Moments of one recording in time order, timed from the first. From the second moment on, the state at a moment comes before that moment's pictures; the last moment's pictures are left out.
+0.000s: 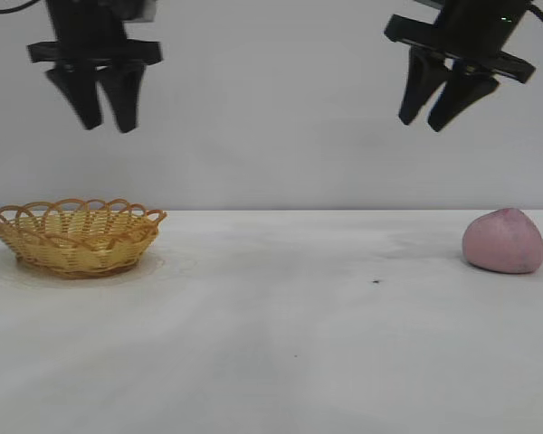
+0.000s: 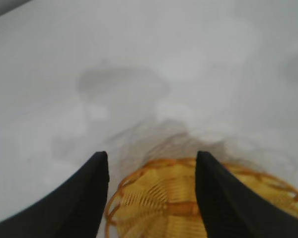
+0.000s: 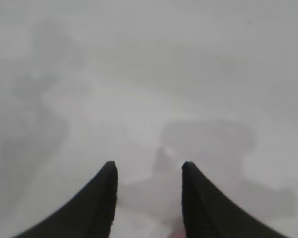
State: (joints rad) left arm -0.17 2.16 -1.95 0.00 1.08 0.25; right arm 0.13 1.99 -1.54 0.45 0.80 -0.46
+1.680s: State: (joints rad) left arm -0.09 2.30 -1.81 -0.34 1.07 0.15; right arm 0.11 1.98 -1.54 0.36 0.88 -0.41
